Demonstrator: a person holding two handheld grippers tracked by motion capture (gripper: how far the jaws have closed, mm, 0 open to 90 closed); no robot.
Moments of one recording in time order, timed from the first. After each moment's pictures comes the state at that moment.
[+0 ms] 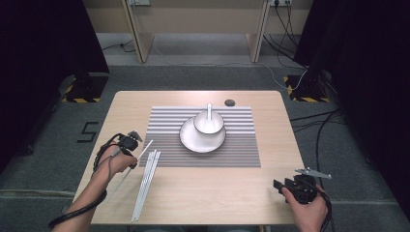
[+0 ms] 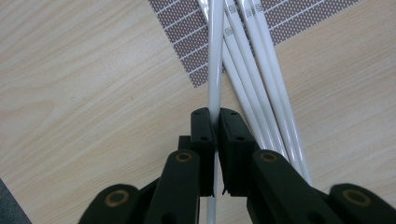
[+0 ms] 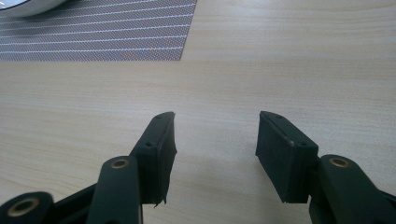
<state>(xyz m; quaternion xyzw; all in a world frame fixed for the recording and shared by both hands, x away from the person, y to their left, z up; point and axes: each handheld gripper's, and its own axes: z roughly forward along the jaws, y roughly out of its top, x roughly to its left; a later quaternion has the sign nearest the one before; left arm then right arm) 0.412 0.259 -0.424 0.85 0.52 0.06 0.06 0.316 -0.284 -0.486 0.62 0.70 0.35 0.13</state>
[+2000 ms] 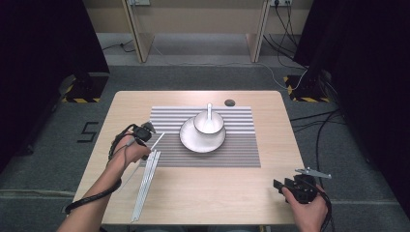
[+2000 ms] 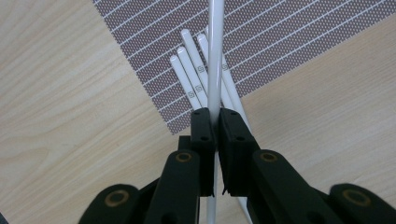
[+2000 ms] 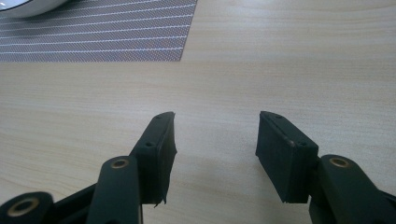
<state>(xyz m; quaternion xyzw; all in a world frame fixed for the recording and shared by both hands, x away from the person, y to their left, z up) 0.438 0.222 -0.412 0.86 0.50 0.06 0.06 0.316 -0.284 -0.487 0.62 0.70 0.35 0.13</state>
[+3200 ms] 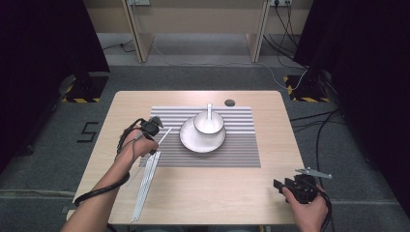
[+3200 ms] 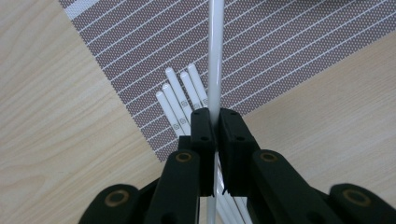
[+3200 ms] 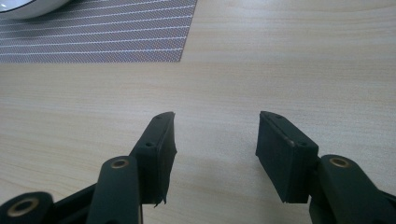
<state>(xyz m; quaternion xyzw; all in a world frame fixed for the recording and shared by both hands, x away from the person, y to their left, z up) 0.452 0.200 -0.402 0.86 0.49 0.06 0.07 0.316 -0.285 -0.487 0.62 0.69 0.35 0.13</state>
